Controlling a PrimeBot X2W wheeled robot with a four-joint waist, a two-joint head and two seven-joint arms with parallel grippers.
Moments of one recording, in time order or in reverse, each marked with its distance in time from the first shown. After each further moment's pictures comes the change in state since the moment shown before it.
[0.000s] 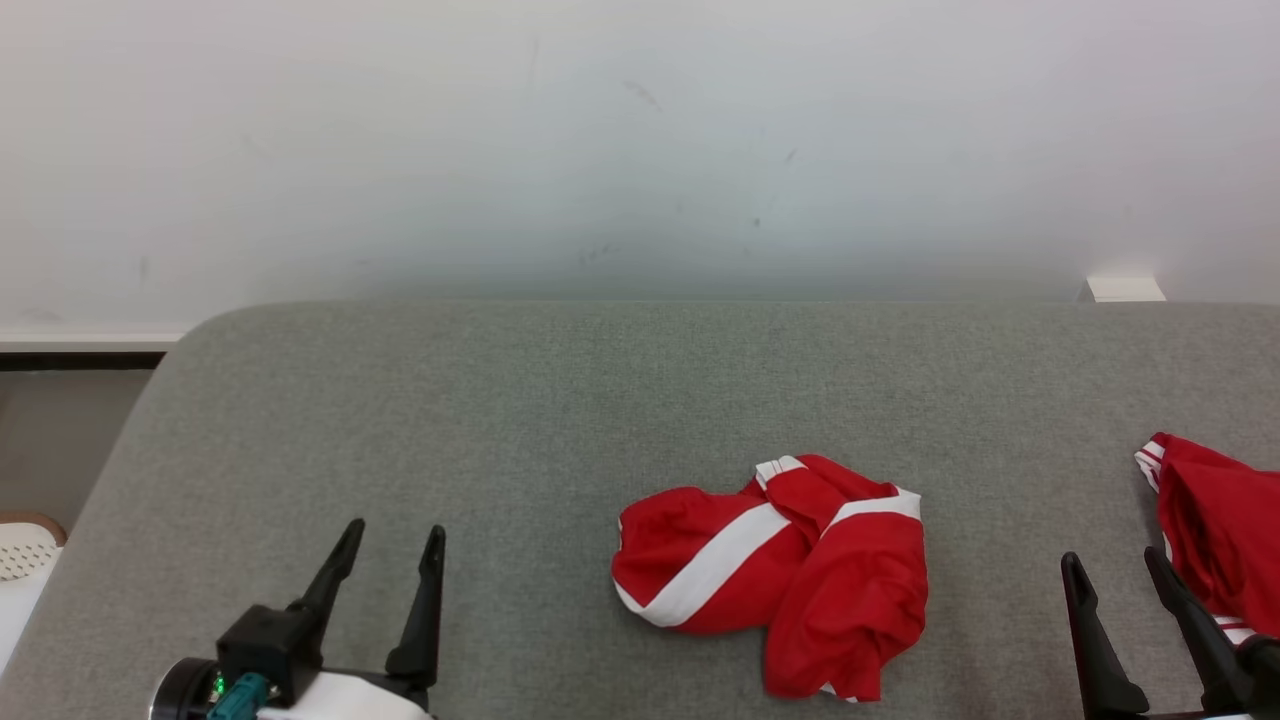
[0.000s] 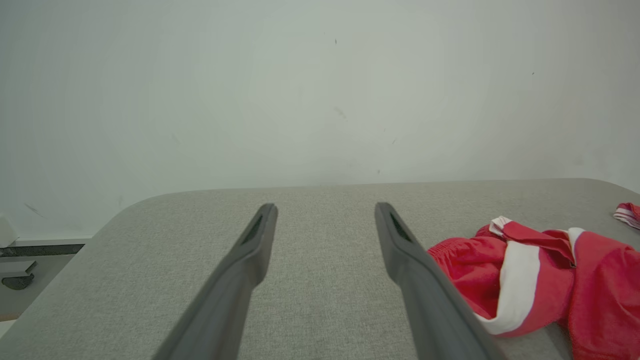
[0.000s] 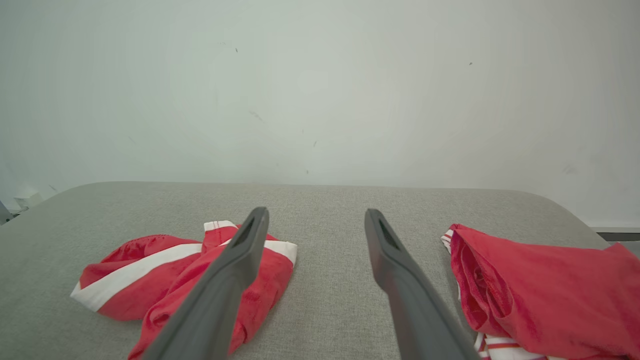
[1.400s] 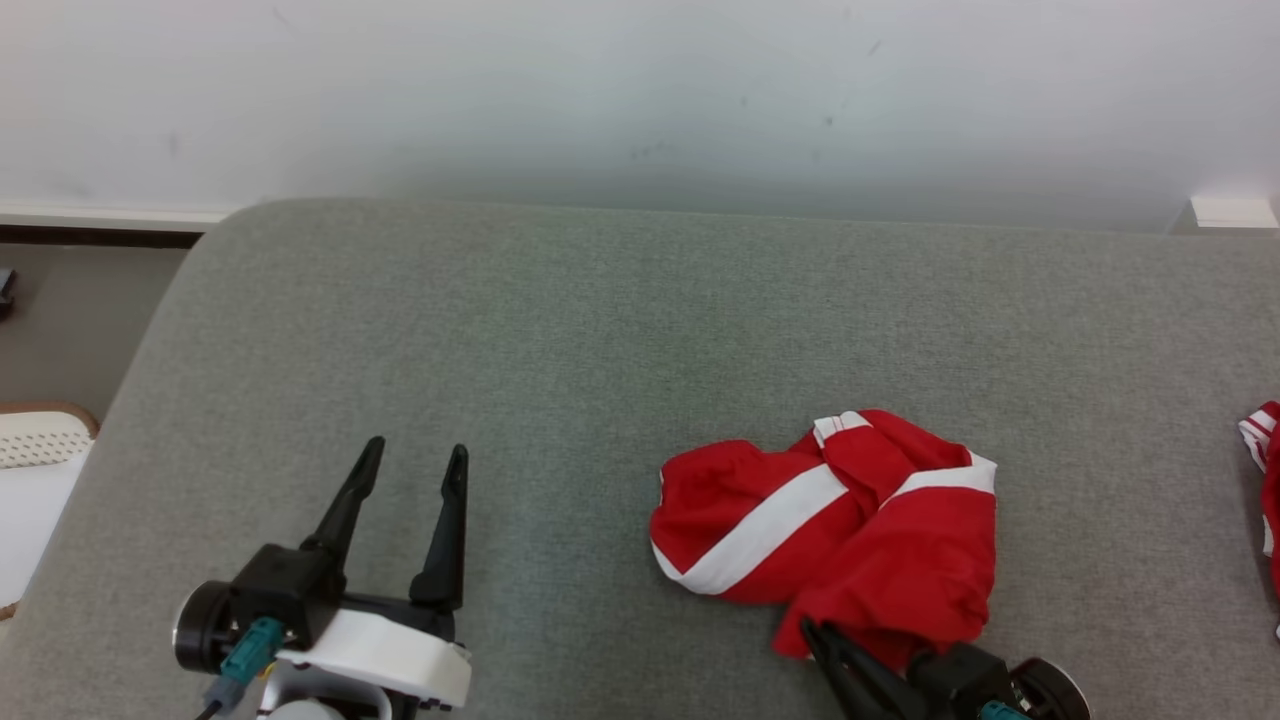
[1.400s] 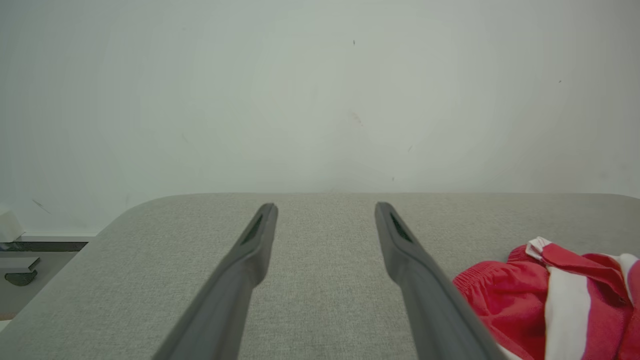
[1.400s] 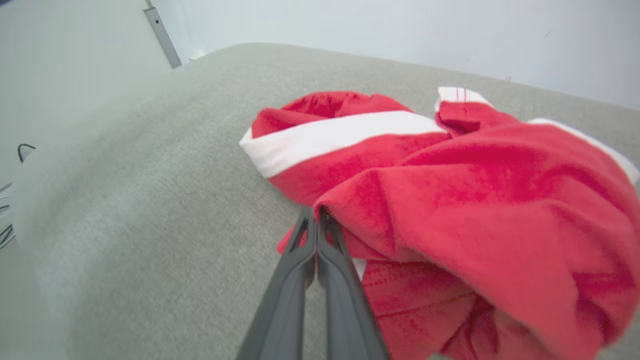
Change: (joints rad) left arm -0.119 -0.039 -0.016 0.014 0.012 -0.005 -0.048; right arm -0.214 -0.053 0.502 0.392 0.000 0.000 -0.098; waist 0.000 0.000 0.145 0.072
